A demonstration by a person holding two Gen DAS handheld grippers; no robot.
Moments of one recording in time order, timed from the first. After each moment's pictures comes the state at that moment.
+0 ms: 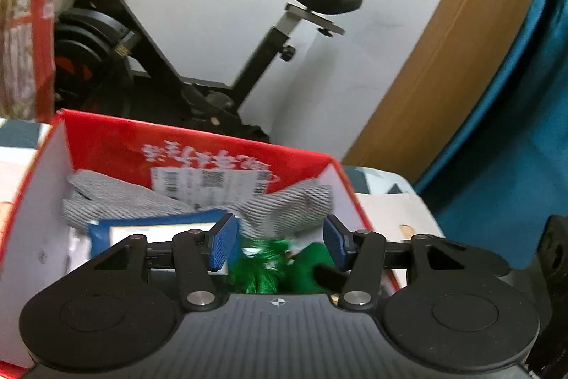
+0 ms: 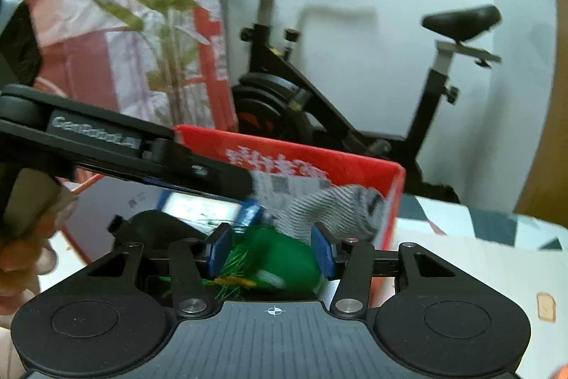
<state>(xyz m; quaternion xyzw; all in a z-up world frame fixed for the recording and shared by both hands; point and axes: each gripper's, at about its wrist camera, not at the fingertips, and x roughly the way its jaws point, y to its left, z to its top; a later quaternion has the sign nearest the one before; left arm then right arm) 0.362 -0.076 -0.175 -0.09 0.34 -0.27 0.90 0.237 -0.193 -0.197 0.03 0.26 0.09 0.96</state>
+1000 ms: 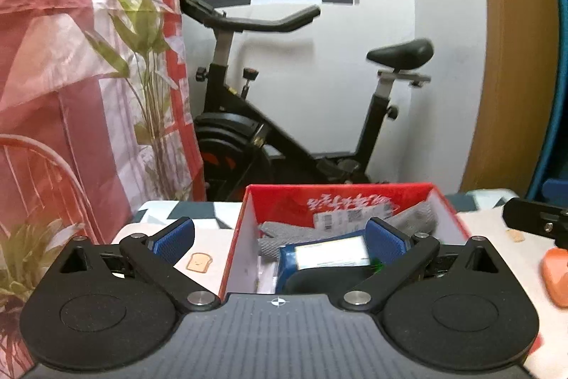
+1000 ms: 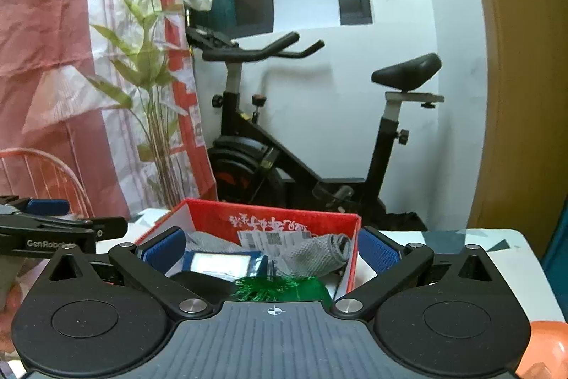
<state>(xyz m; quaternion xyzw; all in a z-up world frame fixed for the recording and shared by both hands) 0.228 -0.020 -0.088 0.04 0.22 -0.07 0.97 0.137 -0.177 -0.110 0.08 0.18 0.02 0.98</state>
